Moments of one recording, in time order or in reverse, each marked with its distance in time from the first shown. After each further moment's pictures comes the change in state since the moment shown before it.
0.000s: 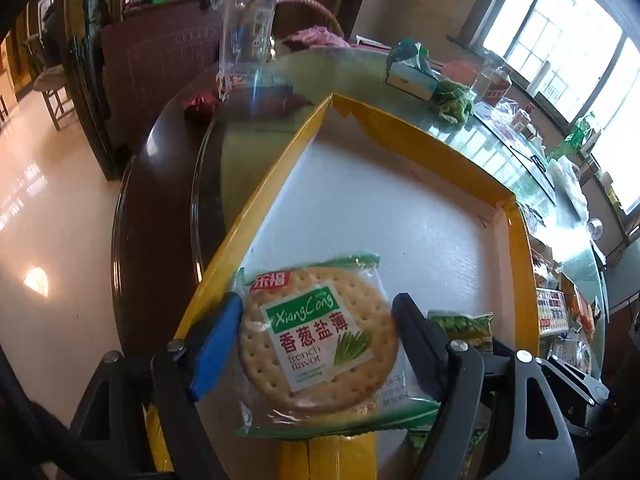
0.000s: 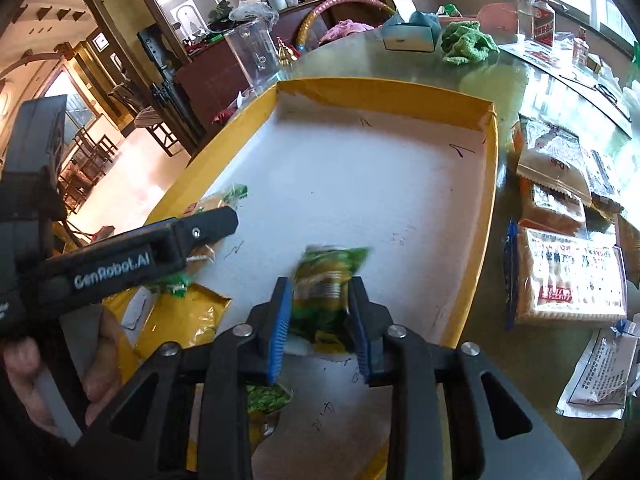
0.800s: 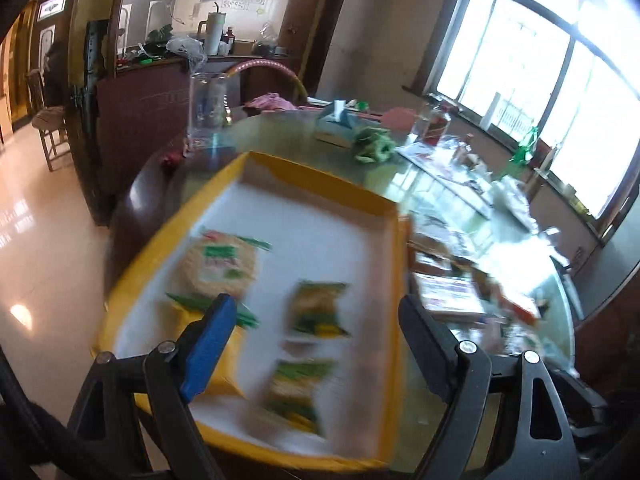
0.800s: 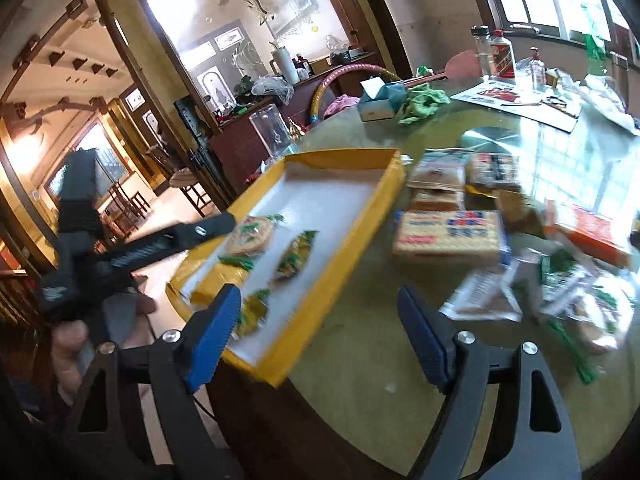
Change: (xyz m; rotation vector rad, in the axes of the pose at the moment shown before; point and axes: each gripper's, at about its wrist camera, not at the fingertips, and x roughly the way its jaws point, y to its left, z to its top) left arm -0.084 -0.086 -0.070 0.037 -0.249 -0.076; right arm -0.147 -0.063 -0.086 0.021 -0.257 0.104
